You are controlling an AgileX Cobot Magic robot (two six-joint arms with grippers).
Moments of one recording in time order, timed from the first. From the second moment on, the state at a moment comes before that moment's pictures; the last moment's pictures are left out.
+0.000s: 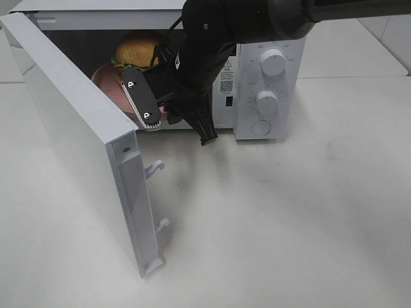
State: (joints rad) left arm 0.09 -0.01 -0.52 -0.12 1.08 0.05; right arm 0.69 2.13 -1.67 -0.05 0.56 -1.35
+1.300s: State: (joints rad) left arm 0.09 -0.01 -0.52 -0.12 1.08 0.05; right arm 0.68 2.38 -1.98 -0.15 0.60 -1.19
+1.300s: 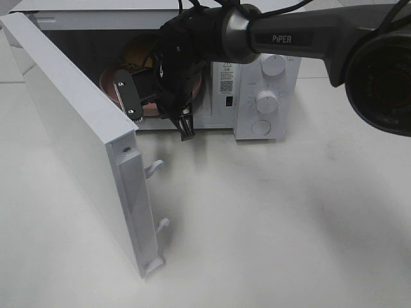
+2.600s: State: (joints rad) left arm 0.09 -0.01 -0.52 -0.12 1.08 0.05; right arm 0.68 2.24 -1.76 -0.16 0.44 -1.04
